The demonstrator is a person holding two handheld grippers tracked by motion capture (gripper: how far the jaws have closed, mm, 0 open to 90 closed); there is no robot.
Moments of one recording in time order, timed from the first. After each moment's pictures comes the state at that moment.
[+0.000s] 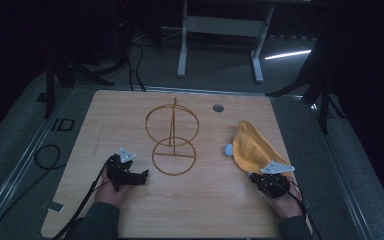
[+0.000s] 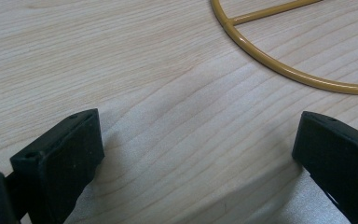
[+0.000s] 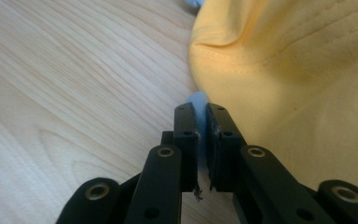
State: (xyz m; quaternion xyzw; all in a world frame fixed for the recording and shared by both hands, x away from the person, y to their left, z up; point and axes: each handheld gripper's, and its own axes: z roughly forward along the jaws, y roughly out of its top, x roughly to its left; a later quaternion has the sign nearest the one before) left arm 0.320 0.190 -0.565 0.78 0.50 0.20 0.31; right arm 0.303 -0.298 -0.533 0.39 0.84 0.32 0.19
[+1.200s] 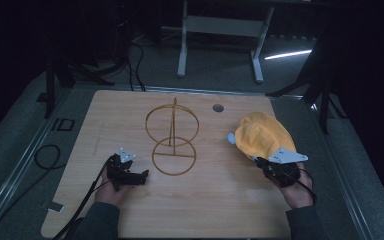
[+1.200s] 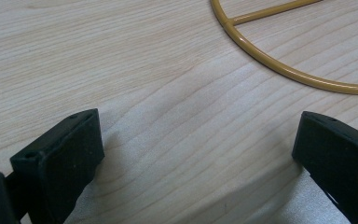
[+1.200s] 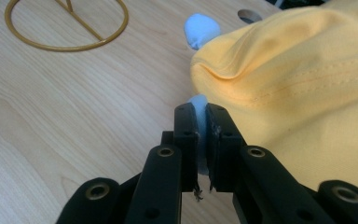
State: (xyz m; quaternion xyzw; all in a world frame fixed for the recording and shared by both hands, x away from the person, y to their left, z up) left arm 0.320 0.190 -0.565 0.78 0.50 0.20 0.31; right arm 0.304 -0.294 -0.460 0.33 0.84 0.35 0.26
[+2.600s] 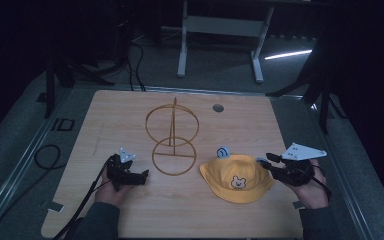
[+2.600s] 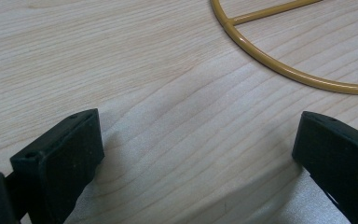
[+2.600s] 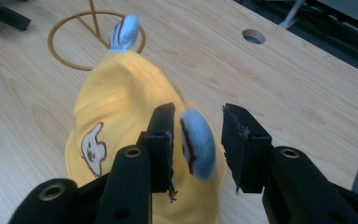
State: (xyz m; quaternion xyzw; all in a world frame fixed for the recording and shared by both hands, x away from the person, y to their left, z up) left arm 0.320 0.190 -0.565 0.78 0.50 0.20 0.31; right arm 0.295 -0.310 -0.423 0.32 0.84 0.38 0.22
